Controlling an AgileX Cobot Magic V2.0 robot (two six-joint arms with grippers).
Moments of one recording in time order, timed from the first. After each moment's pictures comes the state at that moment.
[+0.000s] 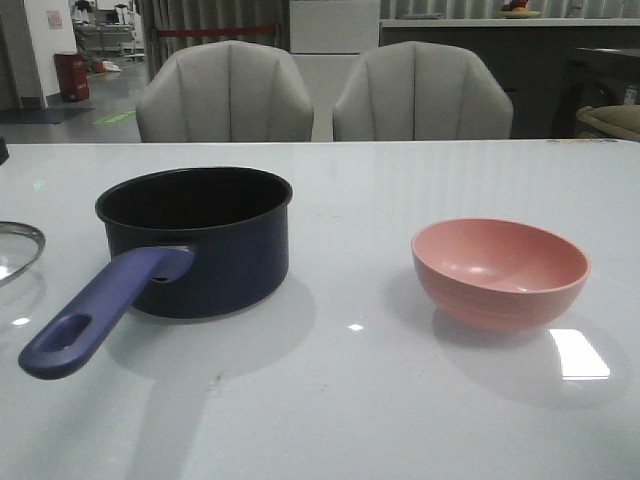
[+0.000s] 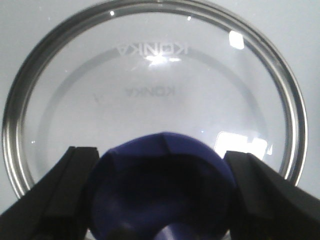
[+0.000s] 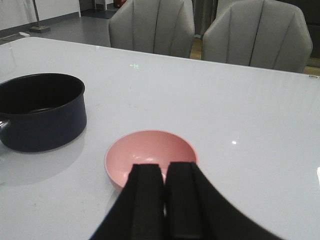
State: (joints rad) left arm 0.08 1.95 -1.49 -0.05 1.01 -0.07; right arm 0.31 0.23 -0.17 0.27 0.13 -0.24
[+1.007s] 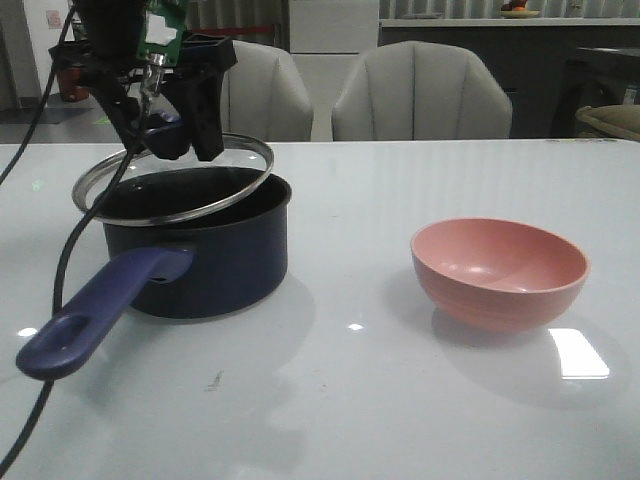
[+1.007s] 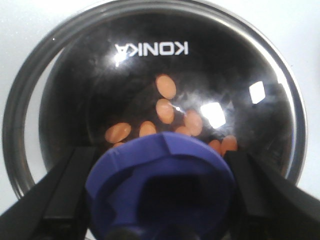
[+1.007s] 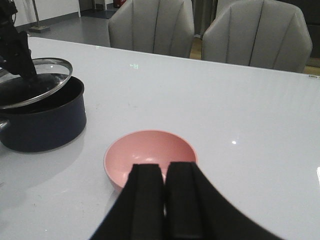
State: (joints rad) left arm -0.38 1.96 -1.78 -0.08 1.14 0.03; right arm 0.31 0.23 -0.17 0.27 0.13 -0.24
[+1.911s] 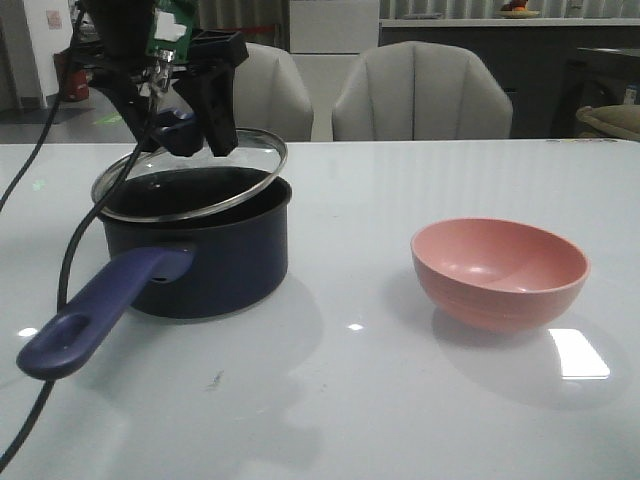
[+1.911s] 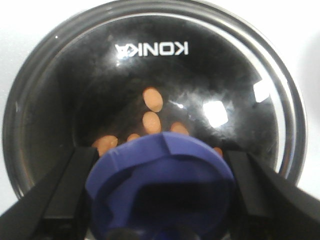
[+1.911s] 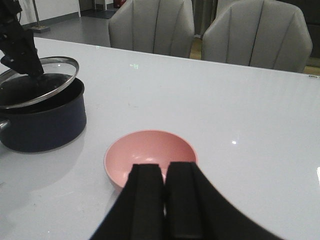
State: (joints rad) left arm -0.38 1.97 -1.78 -0.12 1.10 0.03; right arm 0.31 0.23 -0.17 0.27 0.13 -0.24
